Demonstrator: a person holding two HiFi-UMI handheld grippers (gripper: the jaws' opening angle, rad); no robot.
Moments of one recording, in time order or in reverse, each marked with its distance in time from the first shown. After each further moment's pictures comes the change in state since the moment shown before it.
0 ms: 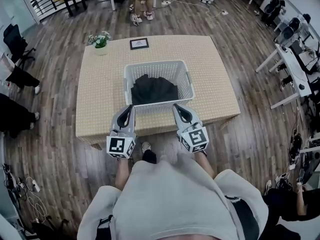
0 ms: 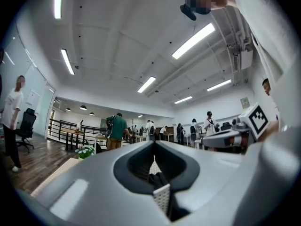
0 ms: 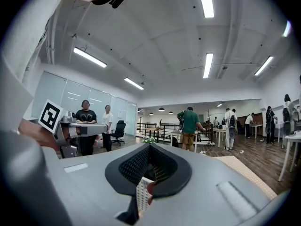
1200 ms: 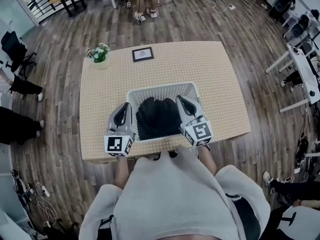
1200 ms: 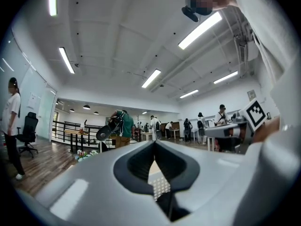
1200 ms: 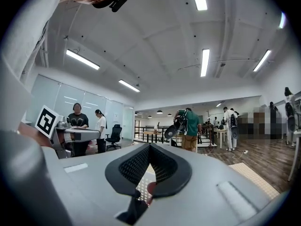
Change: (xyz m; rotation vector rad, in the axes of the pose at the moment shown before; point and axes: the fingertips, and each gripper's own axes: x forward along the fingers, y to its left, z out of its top) left arm 0.149 0.095 -0.009 0.033 0.056 0.057; right arm 0.152 -0.111 0.022 0.038 -0.038 -0.007
